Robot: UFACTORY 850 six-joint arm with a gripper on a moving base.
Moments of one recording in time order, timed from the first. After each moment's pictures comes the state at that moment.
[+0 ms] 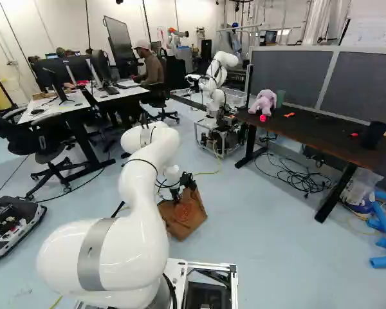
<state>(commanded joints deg) 8.9 -87.8 -96.8 40.4 -7.3 20.5</state>
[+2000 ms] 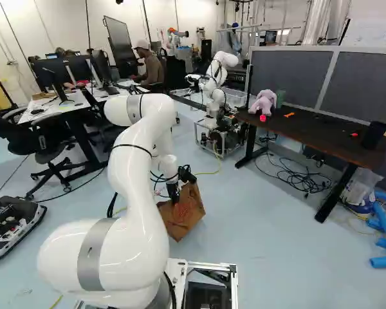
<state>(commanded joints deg) 8.0 -65.8 -69.8 28.1 -7.3 20.5</state>
